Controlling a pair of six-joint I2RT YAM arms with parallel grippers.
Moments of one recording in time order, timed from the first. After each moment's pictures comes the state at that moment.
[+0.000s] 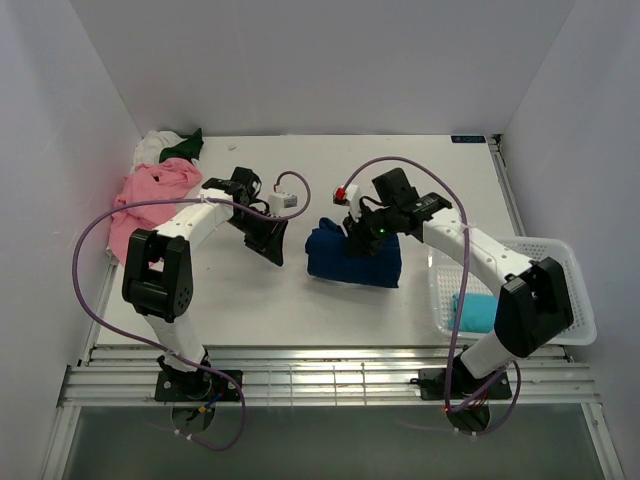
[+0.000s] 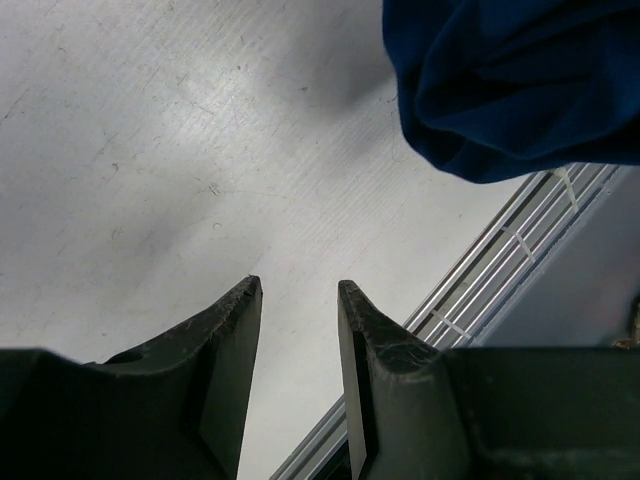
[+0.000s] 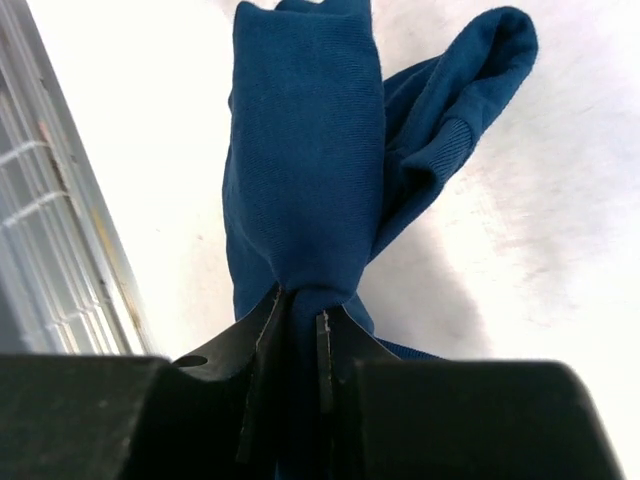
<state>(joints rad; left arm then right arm) -0.30 1.79 1.34 -0.95 0.60 0.34 0.58 1.55 1.22 -0.61 -0.60 -0.35</state>
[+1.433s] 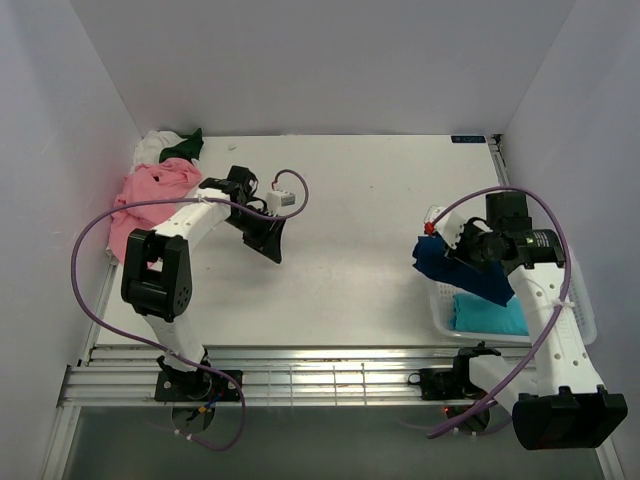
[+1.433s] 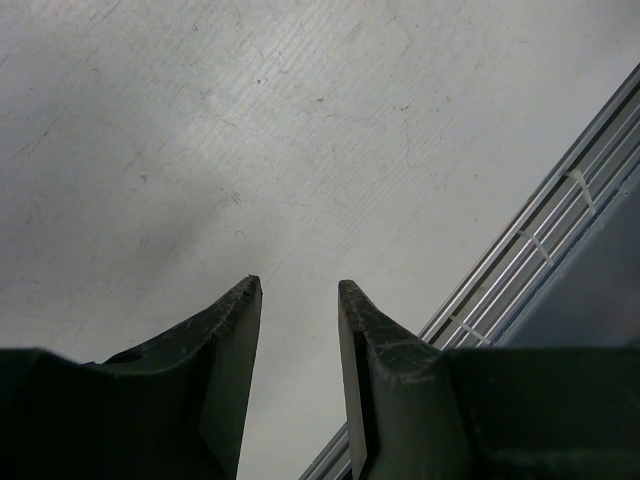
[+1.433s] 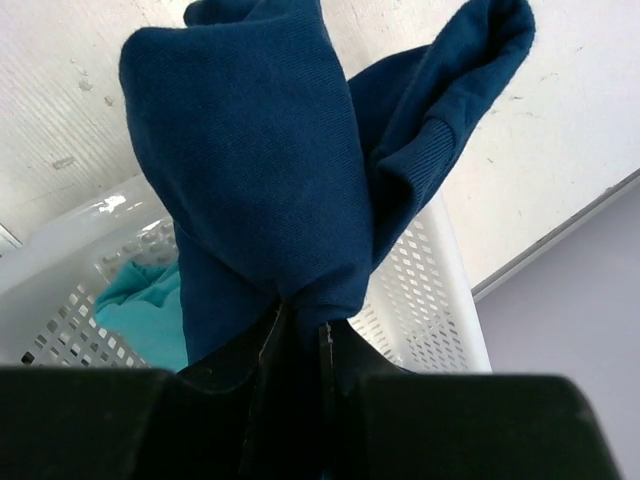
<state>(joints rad) -0.27 1.79 1.34 -0.93 0.61 0.38 0.07 1.00 1.10 -1.10 -0.25 -1.06</state>
